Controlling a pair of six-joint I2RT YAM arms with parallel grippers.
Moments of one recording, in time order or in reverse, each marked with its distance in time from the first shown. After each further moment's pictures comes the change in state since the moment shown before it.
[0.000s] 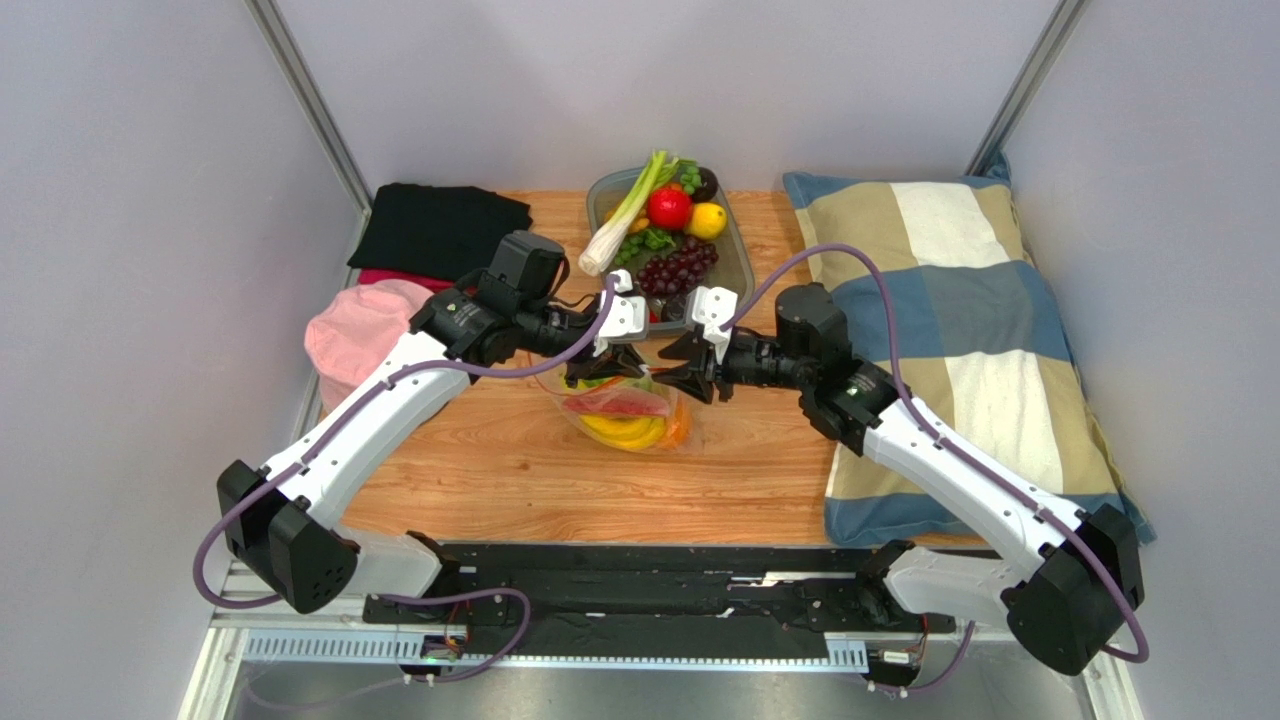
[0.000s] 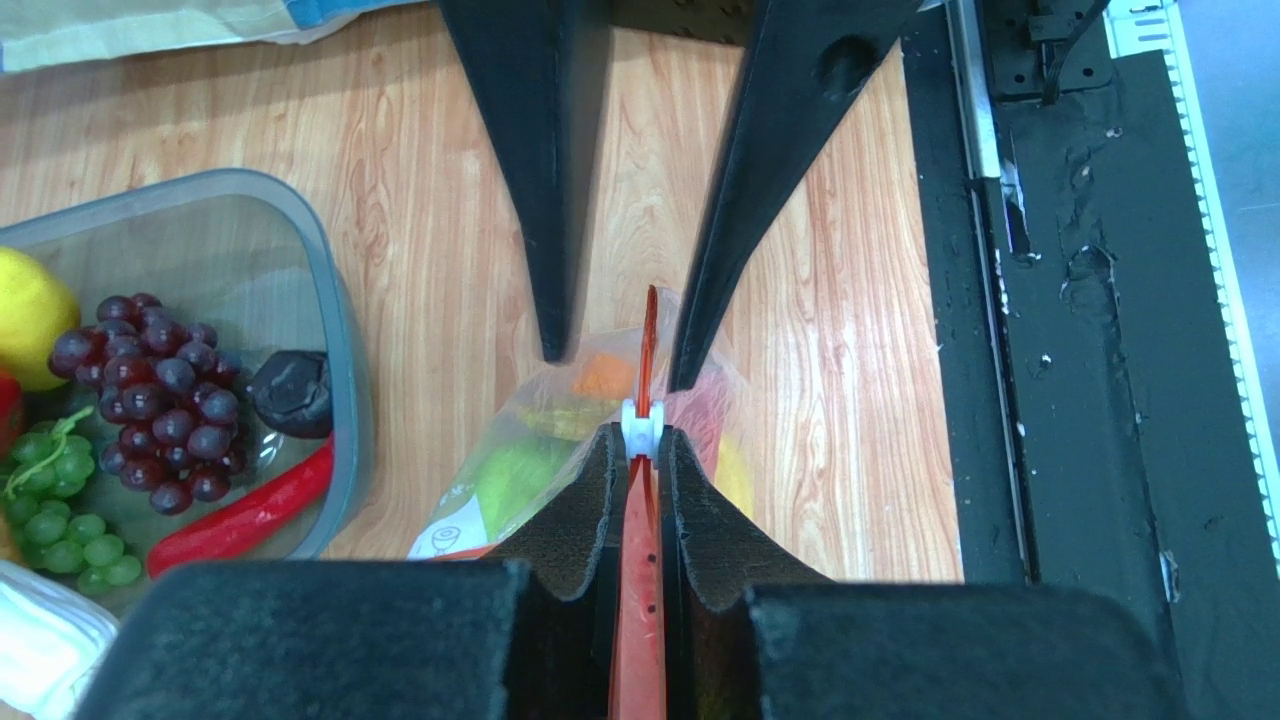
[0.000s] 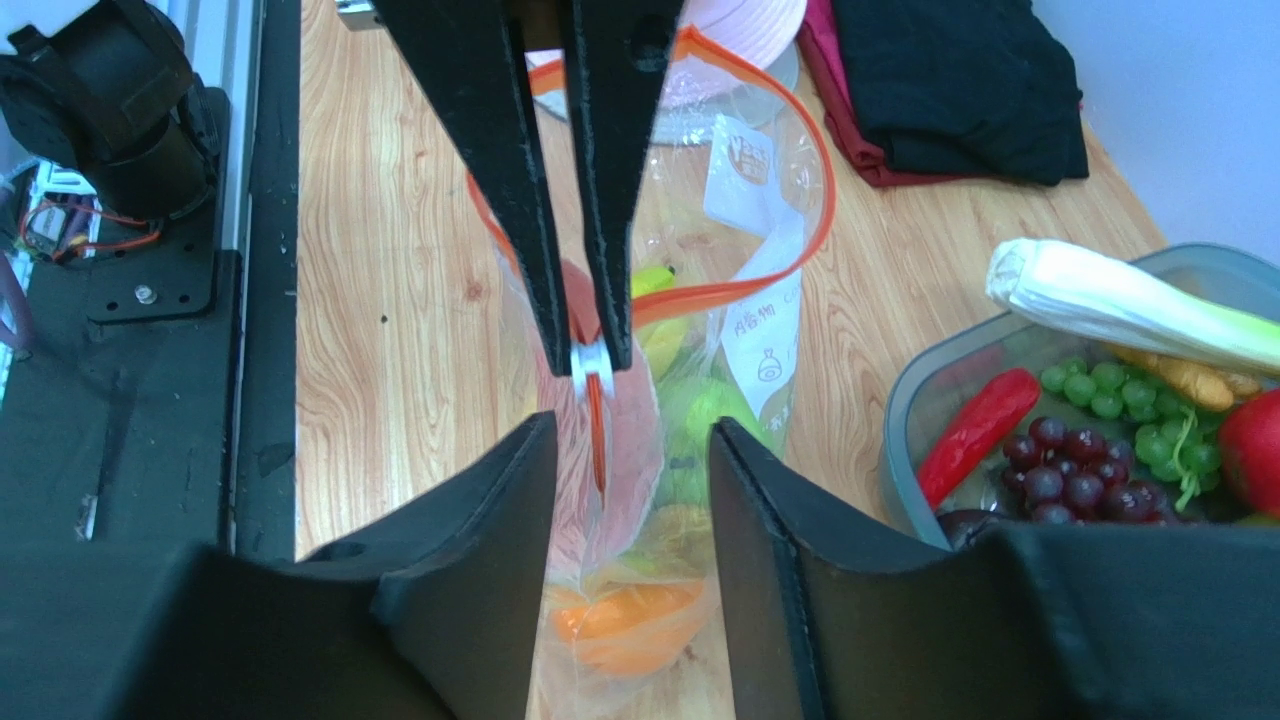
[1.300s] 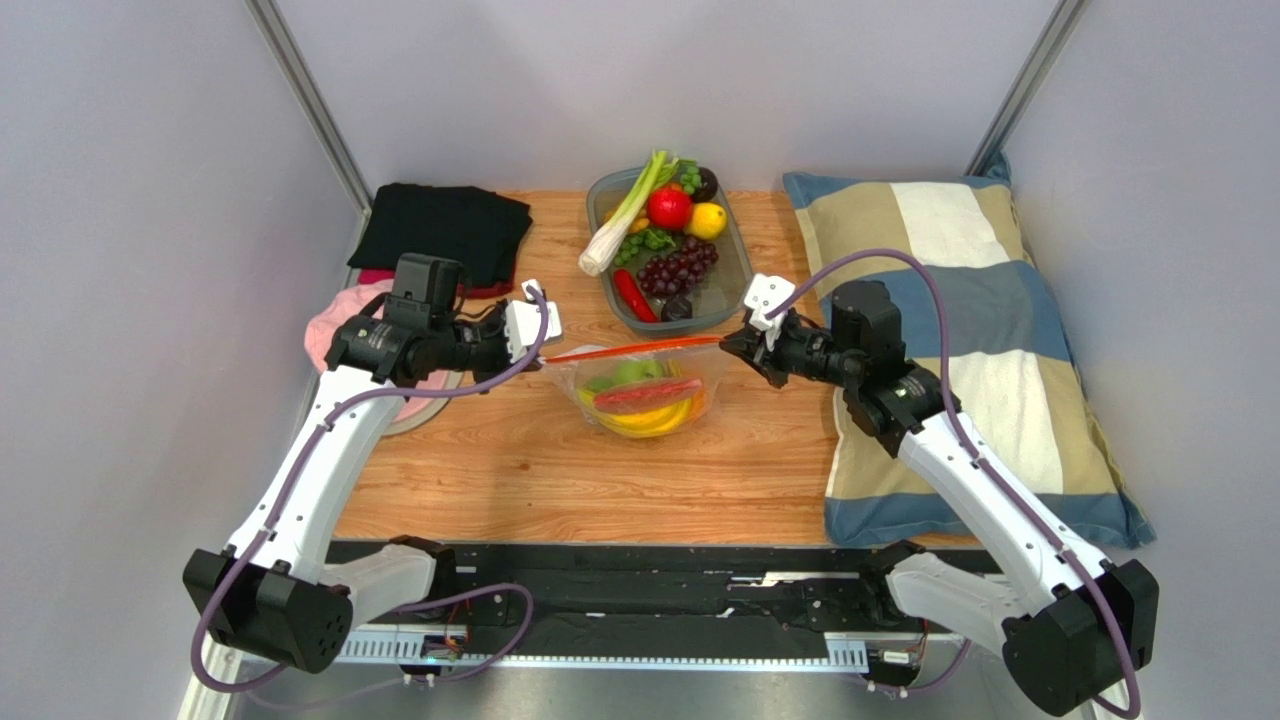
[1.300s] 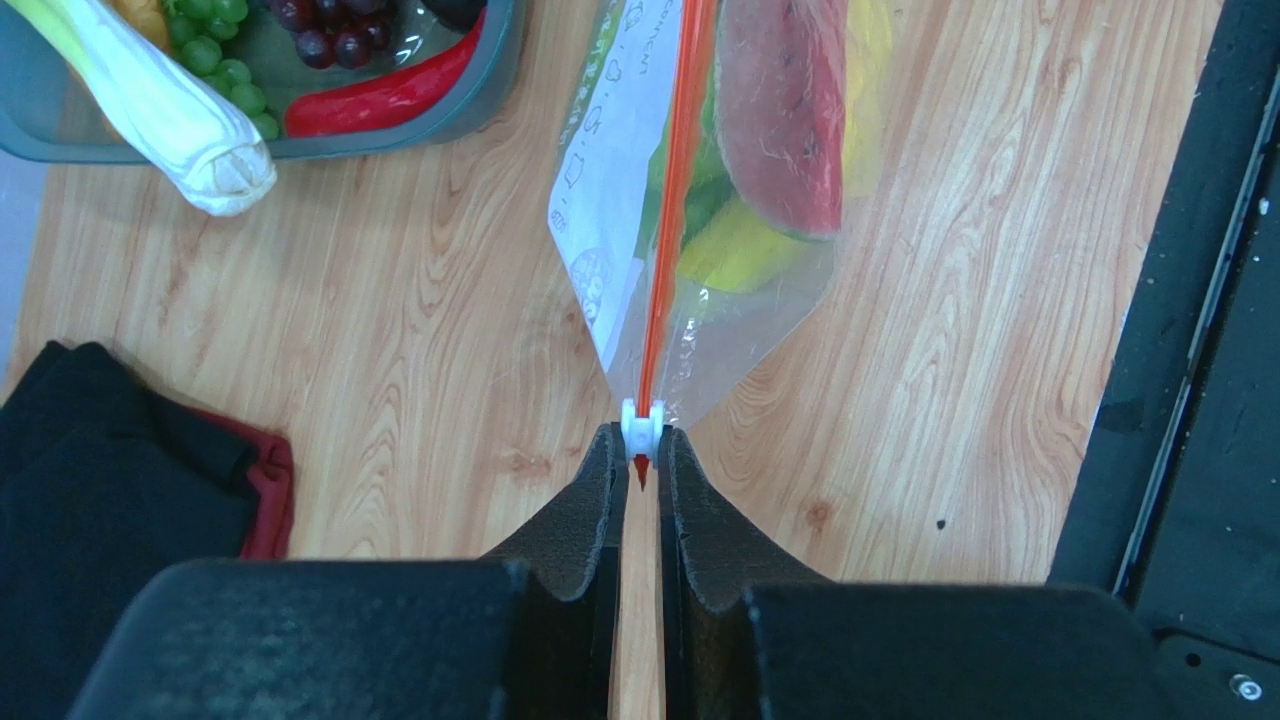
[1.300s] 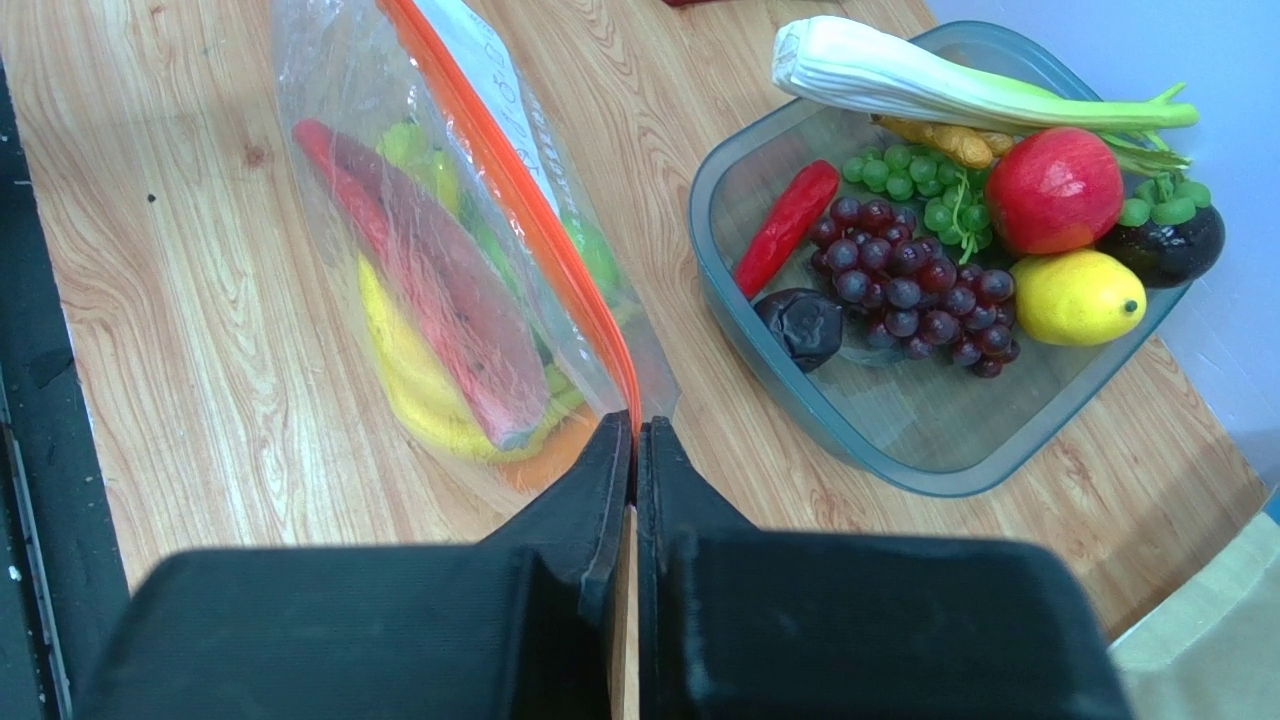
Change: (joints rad) left arm 0.344 -0.198 -0.139 -0.203 -0.159 0.209; right arm -0.225 -0.109 -0.032 -0.179 0.076 -0.137
